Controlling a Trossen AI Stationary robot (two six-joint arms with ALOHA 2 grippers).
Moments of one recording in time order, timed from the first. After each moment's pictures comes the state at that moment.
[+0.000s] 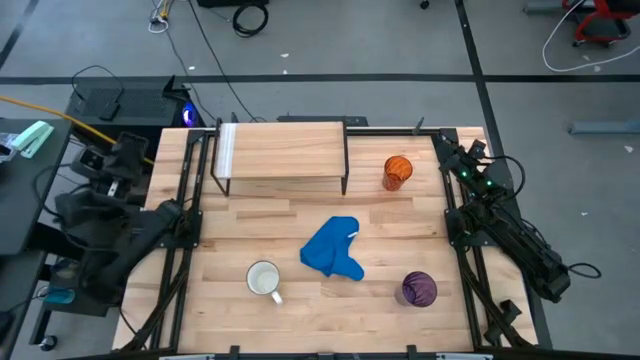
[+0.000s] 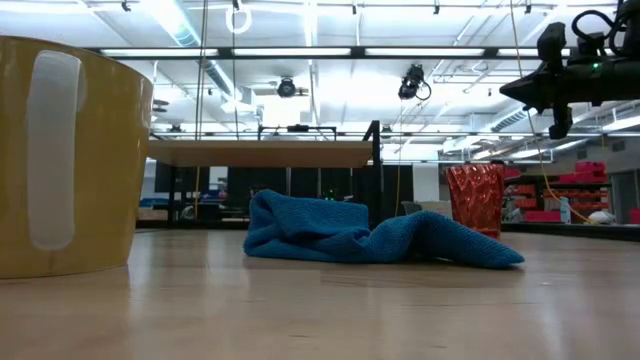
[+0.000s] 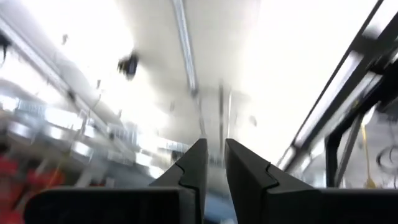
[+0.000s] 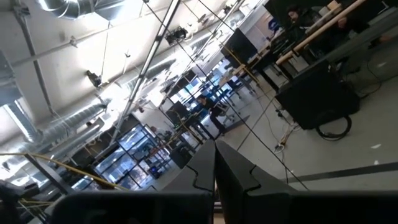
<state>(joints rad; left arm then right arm) 0.94 0.05 0.61 0.36 0.28 -0.84 -0.97 0.04 0.07 0.21 -0.11 0.79</state>
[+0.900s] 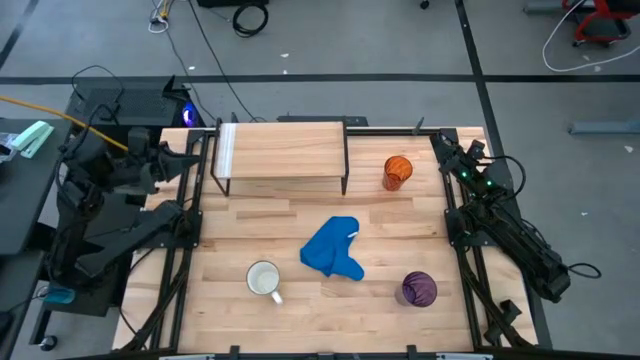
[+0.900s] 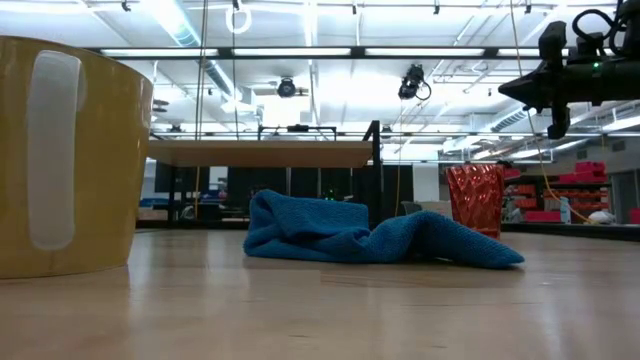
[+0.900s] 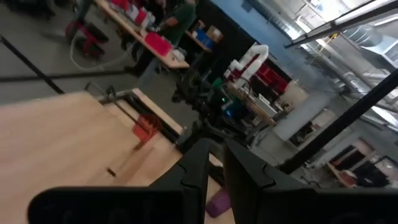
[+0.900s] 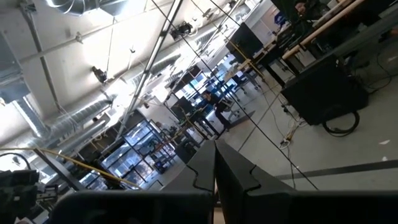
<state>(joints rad) 0.94 0.42 1.06 -0.68 0.67 -0.63 -0.97 0.04 0.07 0.21 -0.14 0.79</state>
